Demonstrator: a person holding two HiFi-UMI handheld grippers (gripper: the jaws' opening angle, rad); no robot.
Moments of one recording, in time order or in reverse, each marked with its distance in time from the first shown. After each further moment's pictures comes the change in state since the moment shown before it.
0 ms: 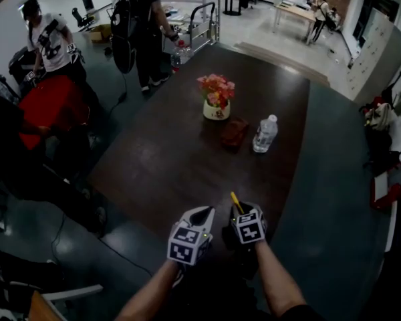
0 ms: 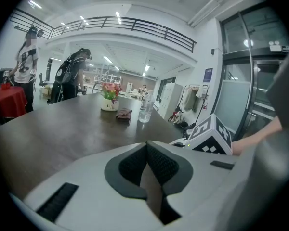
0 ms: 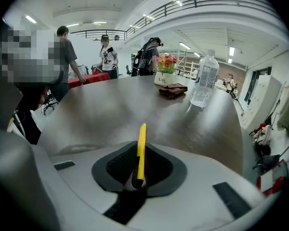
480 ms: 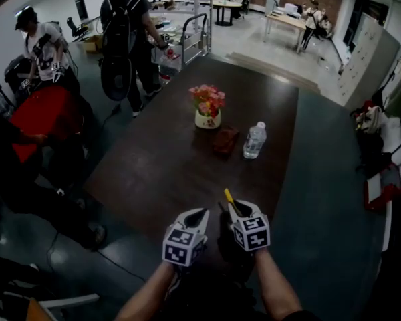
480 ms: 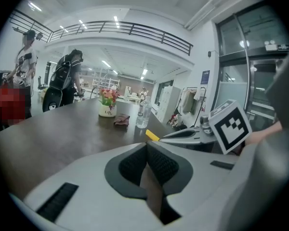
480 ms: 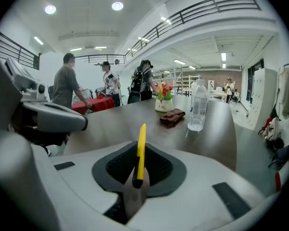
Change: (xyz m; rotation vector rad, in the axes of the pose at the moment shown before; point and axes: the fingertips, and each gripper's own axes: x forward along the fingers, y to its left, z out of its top) left arm -0.007 -0.008 0.018 0.021 -0.042 -0.013; right arm -0.068 0.003 0.065 0.072 -0.265 0.083
